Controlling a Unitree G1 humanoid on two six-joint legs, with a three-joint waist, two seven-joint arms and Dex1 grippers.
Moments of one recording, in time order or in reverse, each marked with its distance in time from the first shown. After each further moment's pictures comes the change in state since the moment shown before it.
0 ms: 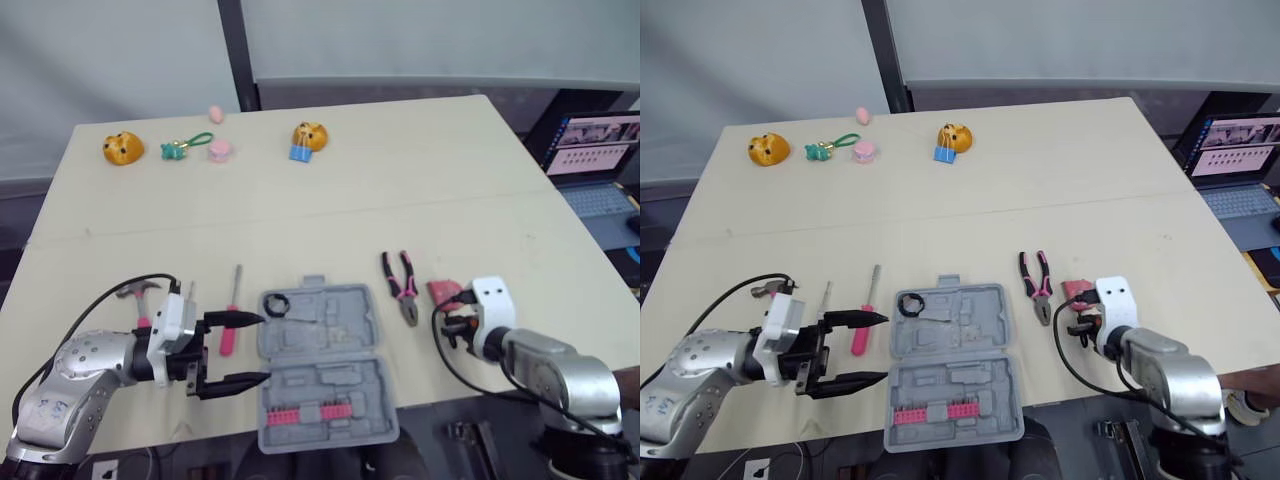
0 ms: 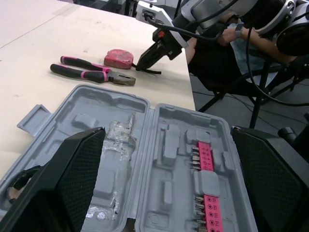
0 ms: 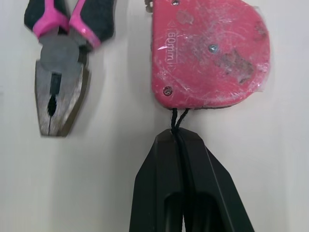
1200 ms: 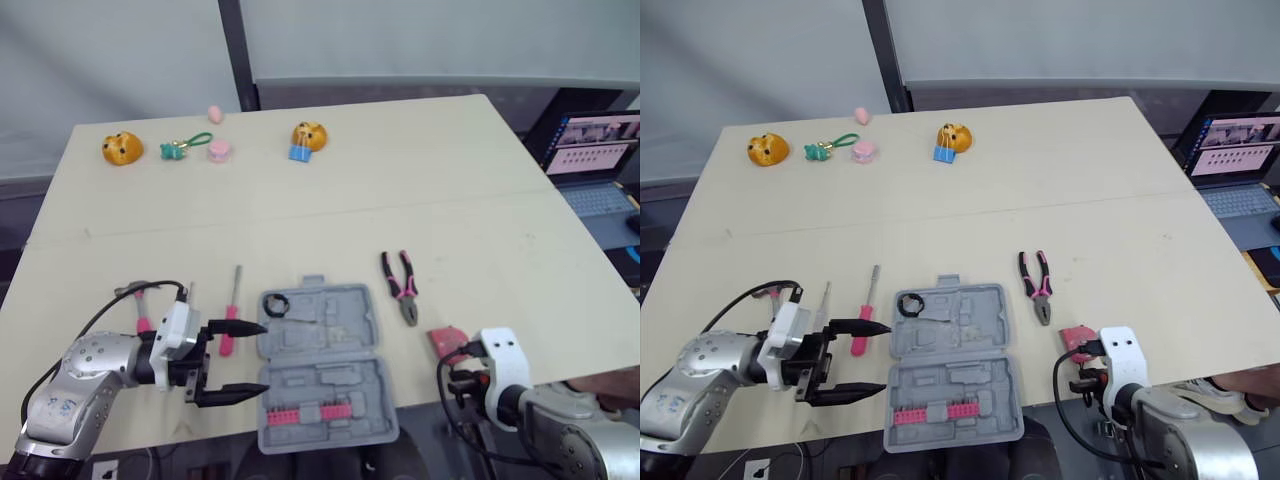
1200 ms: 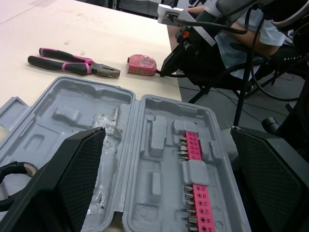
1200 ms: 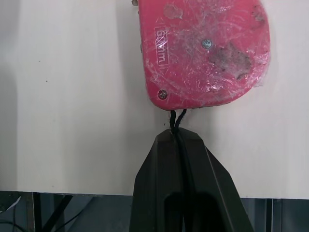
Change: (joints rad) left arm -0.012 -0.001 -0.041 0.068 0.028 -0.056 -0.067; right arm 0.247 0.054 -0.065 -0.325 0.057 0.219 -0.003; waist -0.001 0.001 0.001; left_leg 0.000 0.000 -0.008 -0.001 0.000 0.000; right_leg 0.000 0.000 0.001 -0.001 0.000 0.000
